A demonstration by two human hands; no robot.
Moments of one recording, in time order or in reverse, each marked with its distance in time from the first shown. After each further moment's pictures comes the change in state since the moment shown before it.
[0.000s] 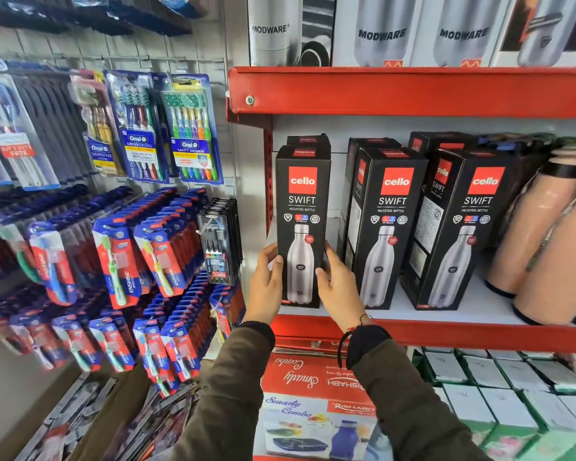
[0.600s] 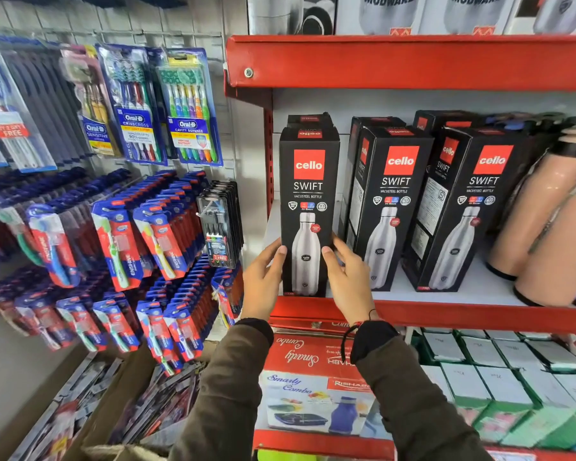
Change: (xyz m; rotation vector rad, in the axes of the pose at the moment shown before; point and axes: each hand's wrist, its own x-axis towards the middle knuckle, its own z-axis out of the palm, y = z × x) left_hand -0.024 0.000 -0.006 -0.174 0.049 -0.118; right_hand -0.019 0.007 -0.003 0.190 0.129 0.065
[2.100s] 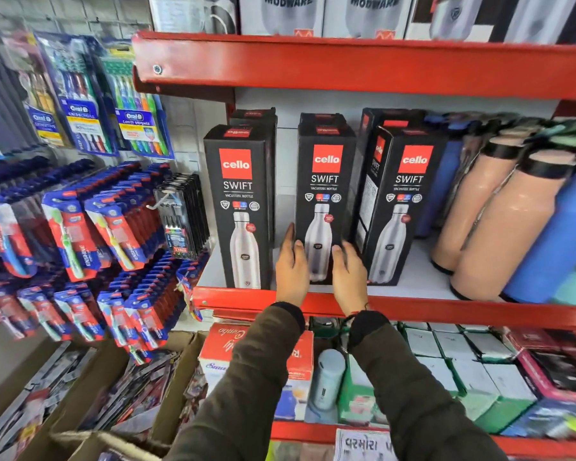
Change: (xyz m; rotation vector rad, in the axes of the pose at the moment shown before) left_hand -0.023 0.003 0.168 0.030 0.046 -0.009; right_hand 0.020 0.055 -0.101 -0.027 0.125 0.143
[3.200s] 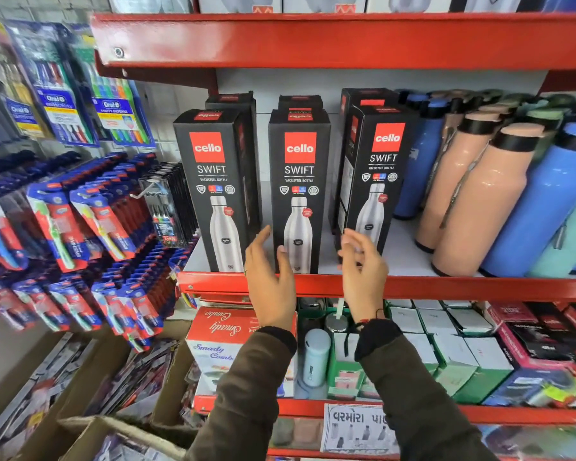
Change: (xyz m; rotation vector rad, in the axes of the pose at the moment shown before) left_hand -0.069 0.002 -0.011 0.168 0.236 0.220; right_hand -0.037 -0.001 -0.062 0.086 0.156 -0.145
